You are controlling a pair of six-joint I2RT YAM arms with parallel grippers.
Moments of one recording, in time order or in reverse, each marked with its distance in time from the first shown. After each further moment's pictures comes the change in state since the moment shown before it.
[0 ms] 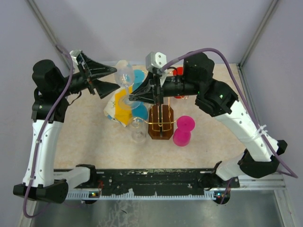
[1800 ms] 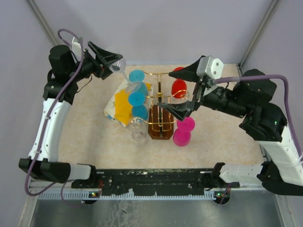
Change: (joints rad) left arm -0.042 0.185 0.091 -0.029 -0.316 0.290; right arm 0.062 -0.288 -0.077 -0.061 0.385 -0.050
